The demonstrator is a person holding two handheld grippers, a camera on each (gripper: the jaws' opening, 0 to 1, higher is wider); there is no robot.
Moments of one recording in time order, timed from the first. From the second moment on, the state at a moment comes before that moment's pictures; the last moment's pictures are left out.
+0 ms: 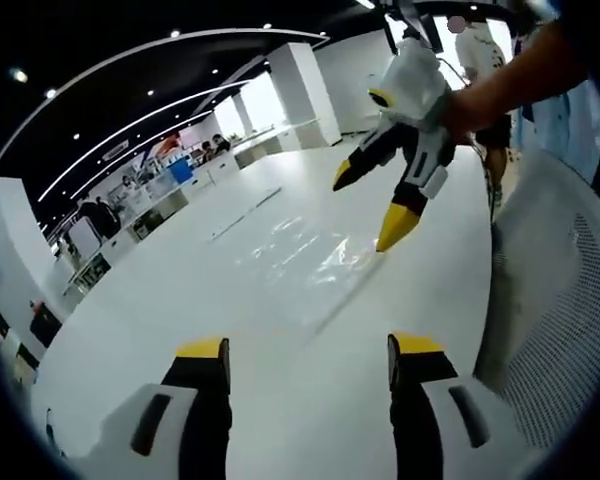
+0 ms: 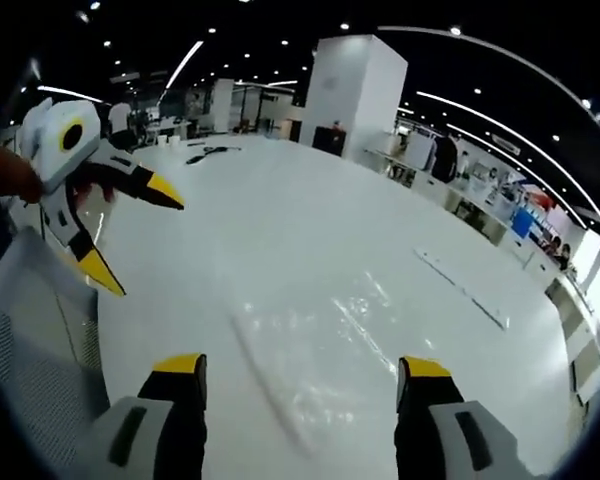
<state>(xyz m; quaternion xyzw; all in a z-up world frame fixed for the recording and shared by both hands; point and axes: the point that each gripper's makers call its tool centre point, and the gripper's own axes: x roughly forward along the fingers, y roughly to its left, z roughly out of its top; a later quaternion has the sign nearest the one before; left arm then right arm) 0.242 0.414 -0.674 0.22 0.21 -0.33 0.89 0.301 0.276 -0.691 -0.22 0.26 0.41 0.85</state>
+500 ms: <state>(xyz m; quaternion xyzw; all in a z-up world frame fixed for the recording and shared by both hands) 0.241 0.421 -0.667 0.18 0.21 -0.30 0.91 0.290 0.256 -0.667 -0.17 0.23 0.39 0.87</state>
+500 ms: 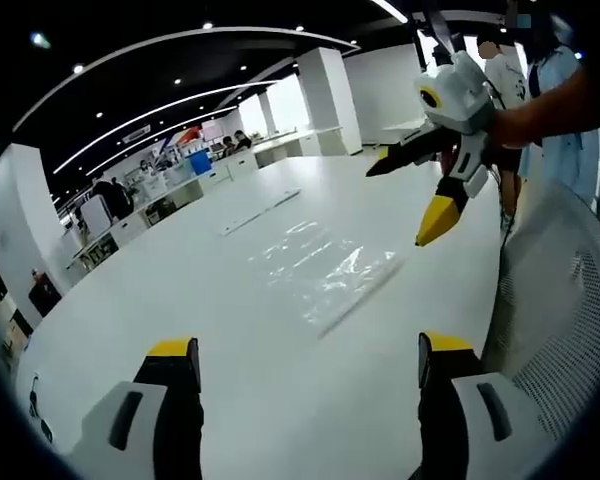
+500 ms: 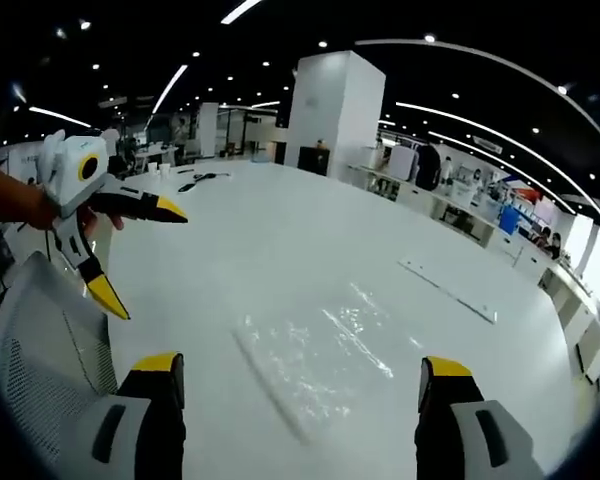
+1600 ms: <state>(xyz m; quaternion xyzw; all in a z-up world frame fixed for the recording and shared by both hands) 0.198 0.436 -0.674 0.10 0.21 -0.27 0.93 0.214 0.192 -0.655 -0.11 0.21 0.32 0.92</state>
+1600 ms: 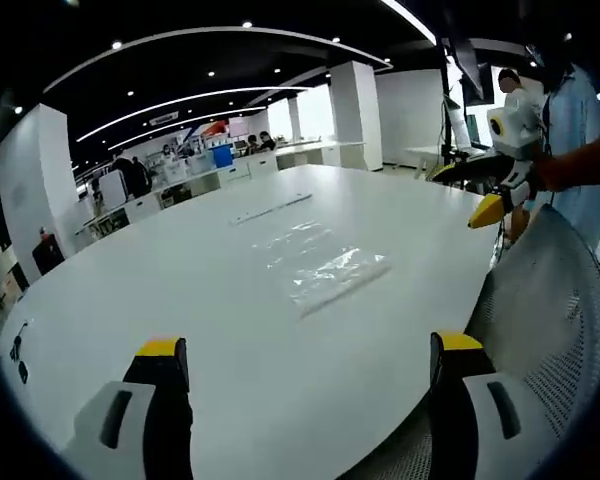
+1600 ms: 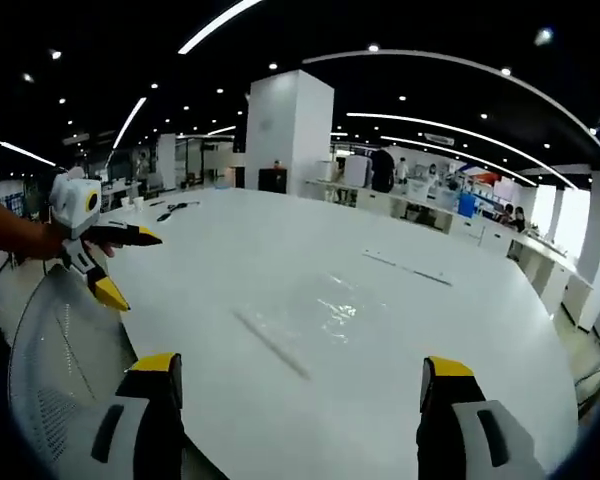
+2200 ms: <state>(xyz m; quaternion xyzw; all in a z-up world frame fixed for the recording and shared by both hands) 0.198 0.431 -0.678 0.10 0.21 -0.26 0.94 0.208 0.182 -0.667 -0.09 0.21 0.31 0.92</state>
